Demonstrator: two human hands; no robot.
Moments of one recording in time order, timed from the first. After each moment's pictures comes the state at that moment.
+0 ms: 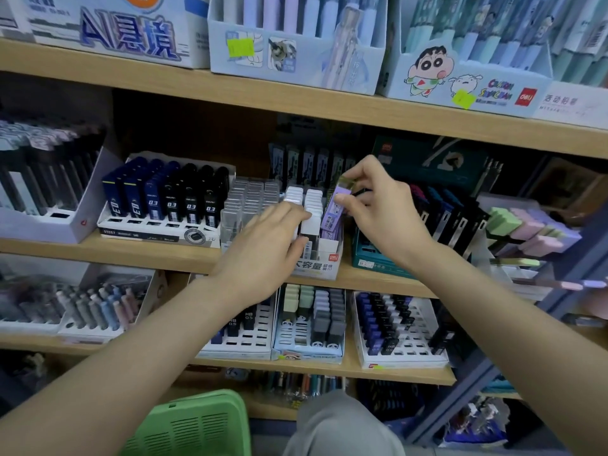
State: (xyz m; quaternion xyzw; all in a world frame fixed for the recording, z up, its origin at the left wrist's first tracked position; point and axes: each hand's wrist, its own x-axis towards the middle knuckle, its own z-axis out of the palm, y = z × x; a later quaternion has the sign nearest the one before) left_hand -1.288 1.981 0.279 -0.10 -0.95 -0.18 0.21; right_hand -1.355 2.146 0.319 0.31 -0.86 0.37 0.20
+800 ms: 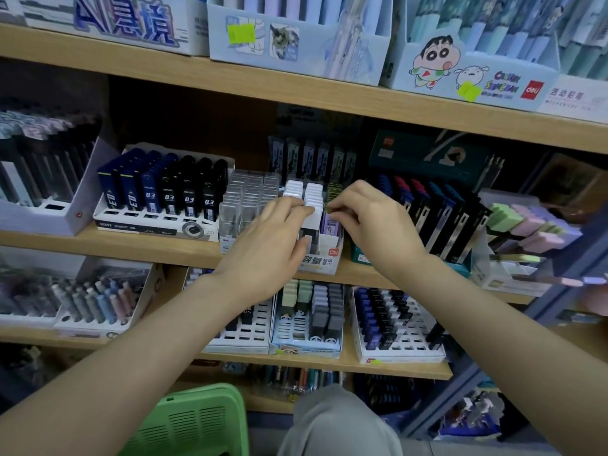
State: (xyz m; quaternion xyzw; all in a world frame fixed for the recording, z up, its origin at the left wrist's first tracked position) left_hand -1.295 1.983 0.267 -0.11 -0.96 -0.16 0.22; right_hand -1.362 2.147 0.293 0.38 -0.86 0.18 0.30
